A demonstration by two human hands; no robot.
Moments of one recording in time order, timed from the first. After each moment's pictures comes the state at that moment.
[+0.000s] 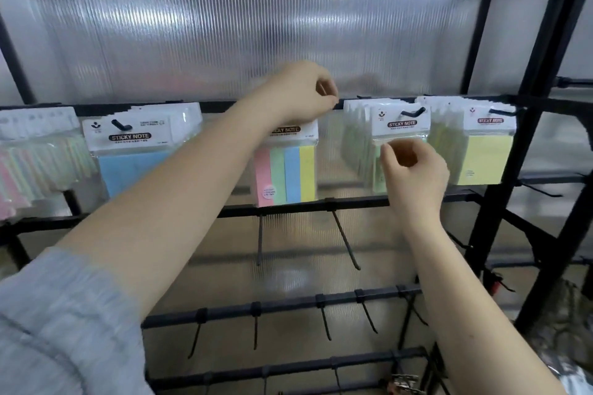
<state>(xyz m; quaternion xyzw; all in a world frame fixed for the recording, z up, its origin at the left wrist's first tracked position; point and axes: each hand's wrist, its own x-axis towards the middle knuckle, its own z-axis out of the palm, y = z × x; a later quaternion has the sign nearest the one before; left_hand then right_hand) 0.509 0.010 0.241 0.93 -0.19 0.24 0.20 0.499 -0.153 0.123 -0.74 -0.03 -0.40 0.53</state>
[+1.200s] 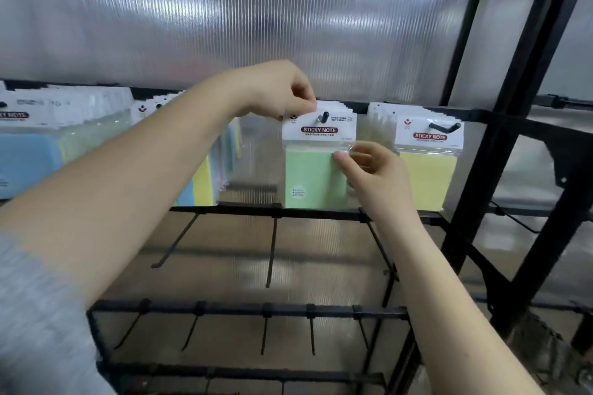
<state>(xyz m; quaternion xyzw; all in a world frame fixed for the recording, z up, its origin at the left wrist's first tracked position) 0.548 -0.079 0.246 0.95 -0.14 0.13 0.23 0.557 -0.249 0.127 -0.73 -0.16 -0.21 0.63</state>
